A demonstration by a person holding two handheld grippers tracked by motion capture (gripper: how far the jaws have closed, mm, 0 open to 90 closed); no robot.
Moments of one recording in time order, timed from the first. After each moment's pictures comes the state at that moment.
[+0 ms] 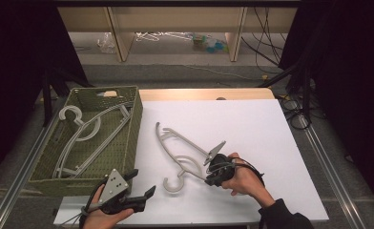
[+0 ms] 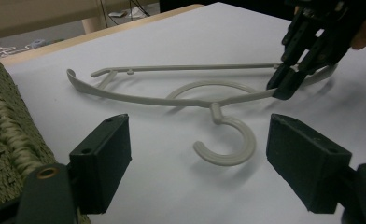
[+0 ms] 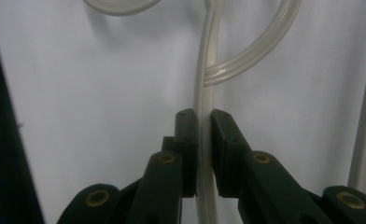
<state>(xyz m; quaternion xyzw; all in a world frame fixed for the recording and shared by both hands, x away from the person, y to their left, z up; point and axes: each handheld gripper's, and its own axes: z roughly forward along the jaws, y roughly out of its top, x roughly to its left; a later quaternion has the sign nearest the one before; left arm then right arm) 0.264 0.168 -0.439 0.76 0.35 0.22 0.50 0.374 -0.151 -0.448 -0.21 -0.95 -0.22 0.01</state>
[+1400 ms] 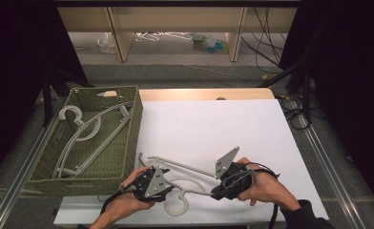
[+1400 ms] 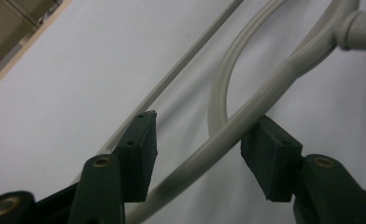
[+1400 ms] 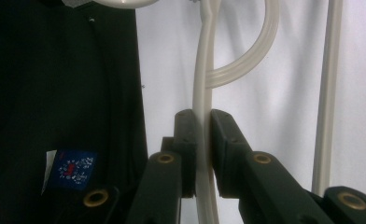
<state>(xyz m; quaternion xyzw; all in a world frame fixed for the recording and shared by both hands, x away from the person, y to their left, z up) 0.314 0.108 -0.469 0.89 0.11 0.24 0.37 0.336 -0.171 -0.407 -0.09 -0.96 -0.26 0.06</state>
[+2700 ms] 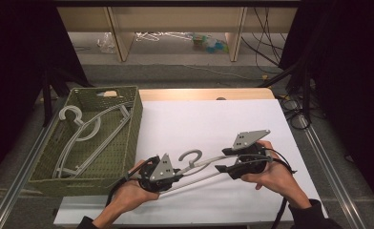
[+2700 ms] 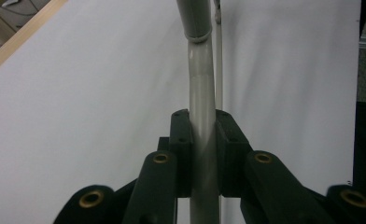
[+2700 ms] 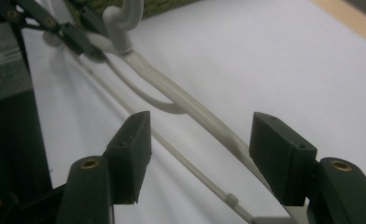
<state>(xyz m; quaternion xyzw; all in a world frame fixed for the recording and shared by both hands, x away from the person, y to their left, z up) 0.319 0.093 -0.413 0.89 0.18 0.16 0.40 0.355 -0.202 -0.369 -0.22 -0.89 -0.38 -0.11</state>
